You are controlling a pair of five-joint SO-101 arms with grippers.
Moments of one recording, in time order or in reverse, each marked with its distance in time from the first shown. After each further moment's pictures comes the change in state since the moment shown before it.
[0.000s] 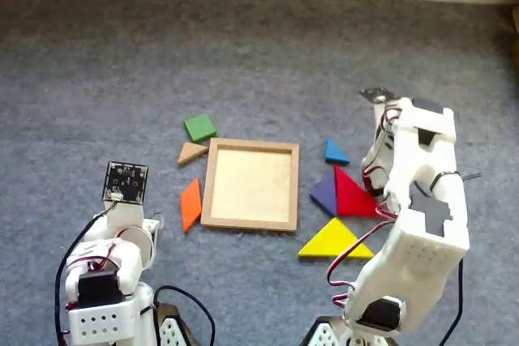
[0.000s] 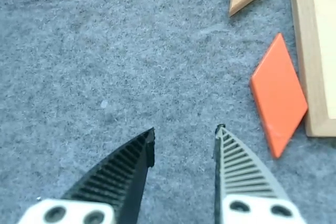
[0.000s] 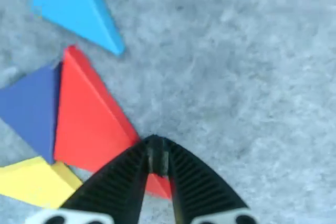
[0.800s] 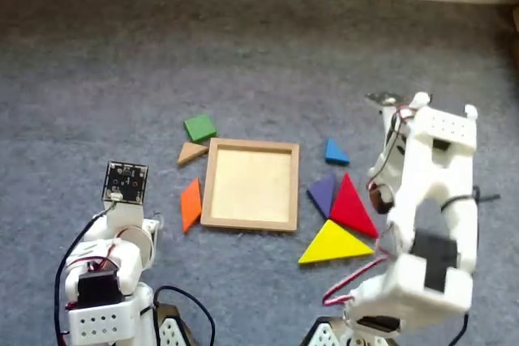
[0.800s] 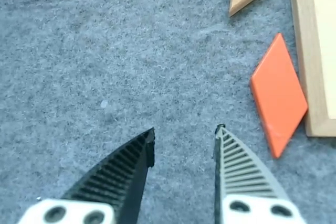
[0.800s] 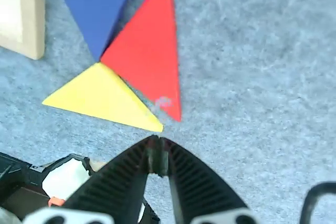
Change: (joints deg) left arm 0.0 0.0 0.0 0.0 0.0; right arm 0.8 -21.8 7.8 17.1 0.4
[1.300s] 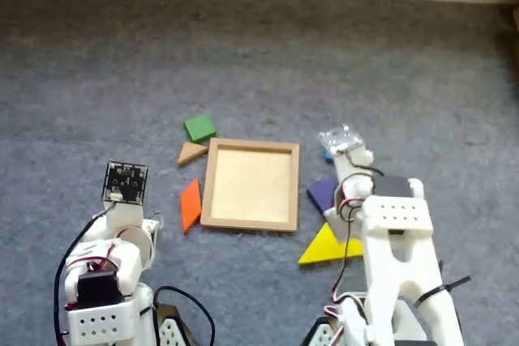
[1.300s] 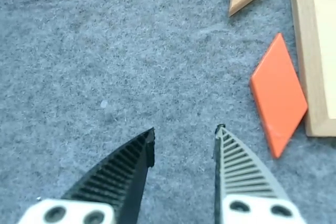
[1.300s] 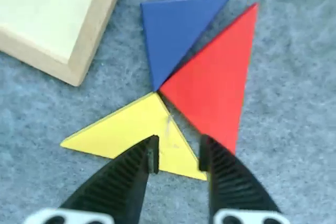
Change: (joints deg) left arm 0.0 0.0 0.0 0.0 0.0; right arm -15.5 -35.2 42.2 -26.4 -10.9
